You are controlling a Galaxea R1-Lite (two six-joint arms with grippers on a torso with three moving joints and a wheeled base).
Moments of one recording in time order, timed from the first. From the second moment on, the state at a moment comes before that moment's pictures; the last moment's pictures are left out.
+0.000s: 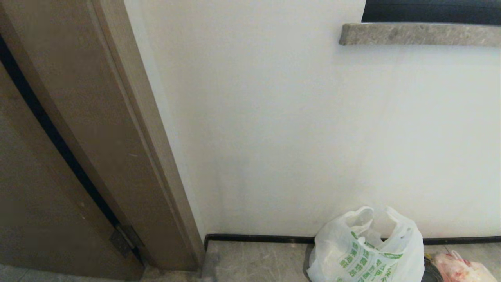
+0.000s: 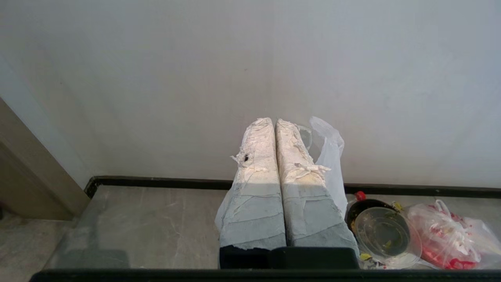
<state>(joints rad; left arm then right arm) 0.00 0.00 0.00 0.01 0.00 0.01 0.00 0.00 0.00 -0.01 0.00 0.00</state>
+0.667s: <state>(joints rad) 0.00 0.00 0.00 0.01 0.00 0.01 0.00 0.00 0.00 -0.01 0.00 0.00</state>
